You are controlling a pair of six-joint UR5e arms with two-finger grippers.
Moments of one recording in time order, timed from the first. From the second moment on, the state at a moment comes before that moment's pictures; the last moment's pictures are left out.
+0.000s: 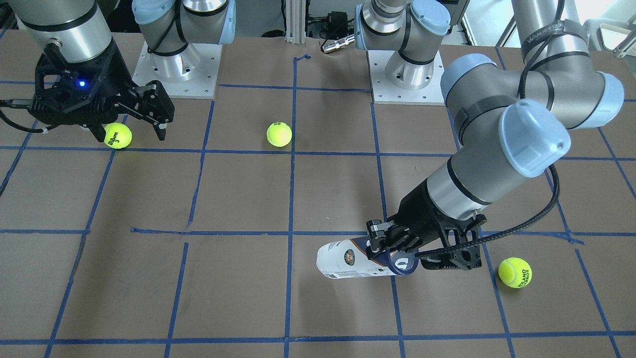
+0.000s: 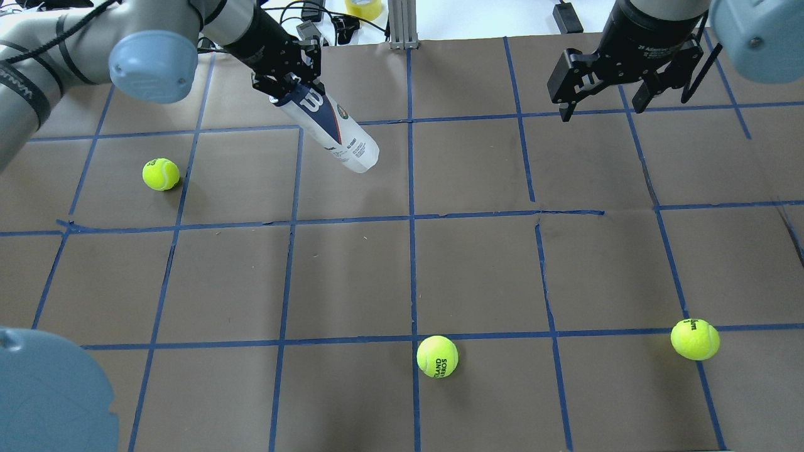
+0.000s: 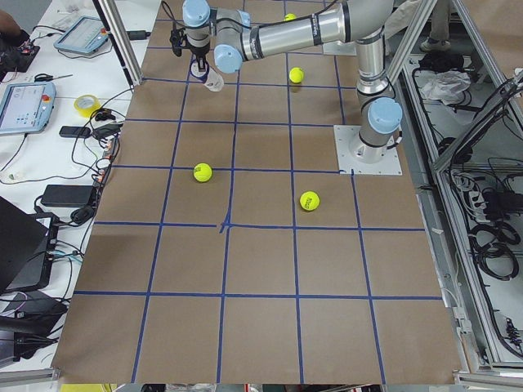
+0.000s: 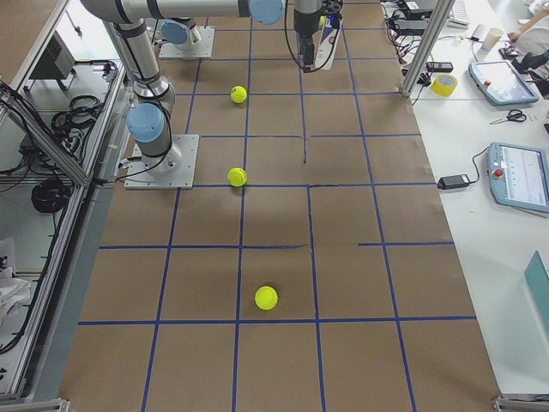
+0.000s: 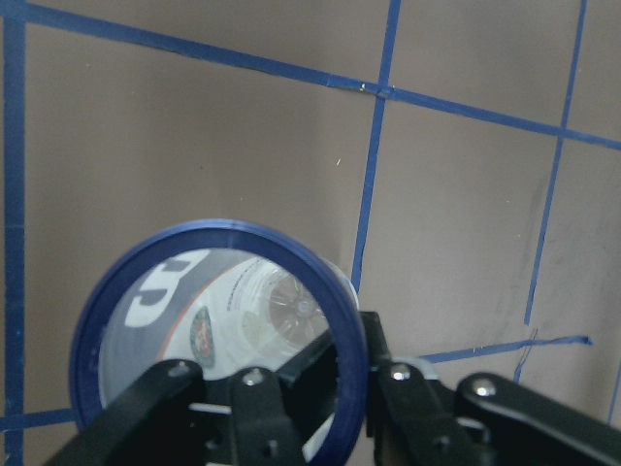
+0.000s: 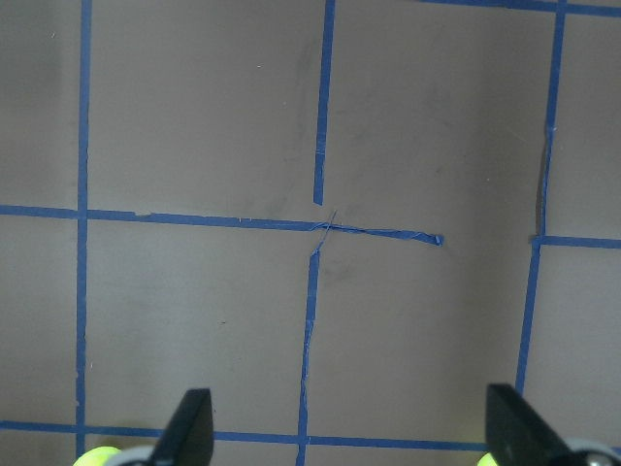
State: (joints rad) left arm -1.57 -1.95 -1.39 -1.20 1.20 -0.19; right arm 1.56 -1.53 1.50 -1.59 -1.59 -0.08
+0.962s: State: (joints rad) left arm -1.74 -2.01 -1.39 -0.99 1.61 -0.19; right arm 1.56 -1.53 1.50 -1.60 -1.59 -0.07
